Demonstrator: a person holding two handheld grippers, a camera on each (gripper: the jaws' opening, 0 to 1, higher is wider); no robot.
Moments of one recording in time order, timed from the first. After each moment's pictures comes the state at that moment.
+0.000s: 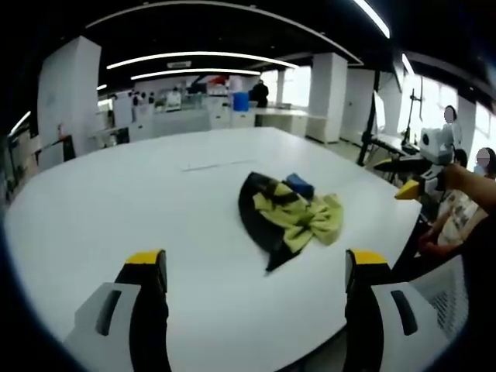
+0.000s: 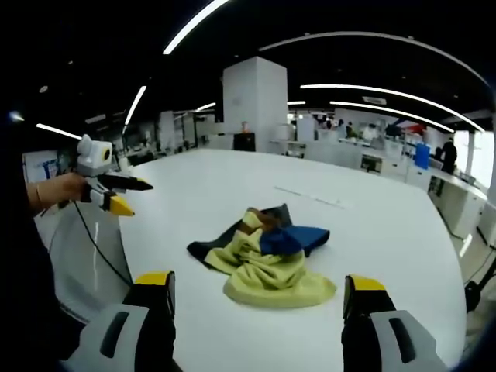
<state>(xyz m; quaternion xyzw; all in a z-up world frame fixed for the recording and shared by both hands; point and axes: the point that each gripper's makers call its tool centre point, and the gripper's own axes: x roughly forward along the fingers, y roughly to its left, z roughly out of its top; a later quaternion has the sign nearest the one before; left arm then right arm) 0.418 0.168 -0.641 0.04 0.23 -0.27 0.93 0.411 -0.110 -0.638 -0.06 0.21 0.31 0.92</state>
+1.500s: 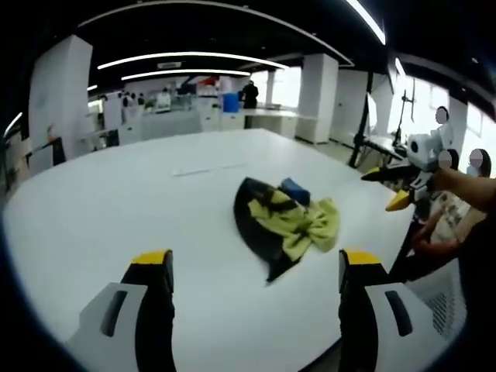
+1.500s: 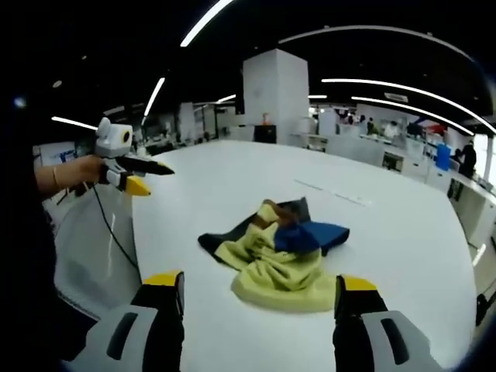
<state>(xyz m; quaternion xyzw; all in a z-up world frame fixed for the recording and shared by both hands) 0.443 0.164 -0.635 0.03 0.23 -0.30 0.92 0.426 -0.095 -0.652 -0.07 0.23 0.37 0.90</state>
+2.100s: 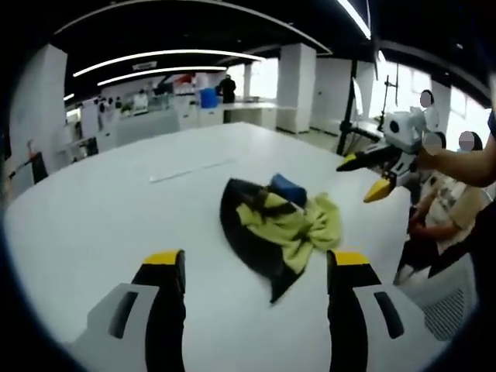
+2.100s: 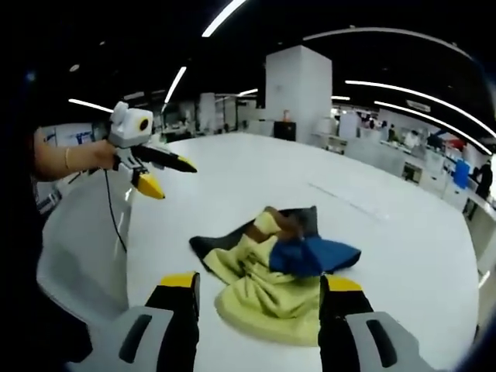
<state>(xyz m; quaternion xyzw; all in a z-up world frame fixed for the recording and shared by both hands) 0.481 0.129 -0.652 0.06 0.24 -0.35 0.90 0.471 -0.071 -0.664 -0.11 0.23 0.42 0.87</state>
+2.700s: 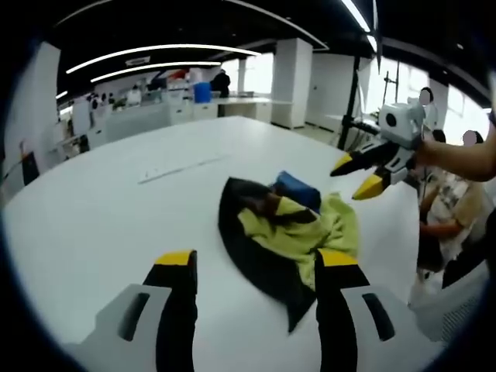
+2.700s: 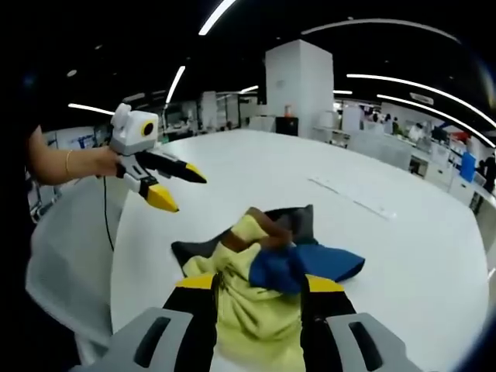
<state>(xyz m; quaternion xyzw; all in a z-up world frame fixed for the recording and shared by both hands) 0.528 0.103 -0.678 0.07 0.25 -0.37 0.89 0.515 -0.060 -0.684 -0.10 0.25 0.43 0.86</state>
